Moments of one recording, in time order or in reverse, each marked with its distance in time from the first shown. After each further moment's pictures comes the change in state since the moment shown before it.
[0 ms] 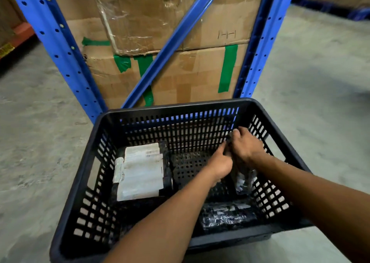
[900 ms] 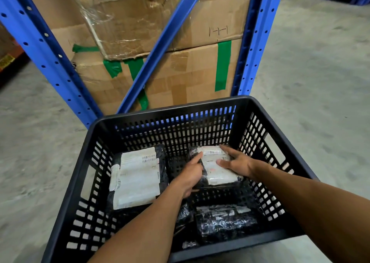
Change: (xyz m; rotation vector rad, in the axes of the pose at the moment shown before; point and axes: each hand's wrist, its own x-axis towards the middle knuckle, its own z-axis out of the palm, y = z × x) left_hand 0.004 -0.052 -0.039 -0.259 0.074 -0.156; right_hand -0.004 0.036 0.027 0.498 -0.627 0.061
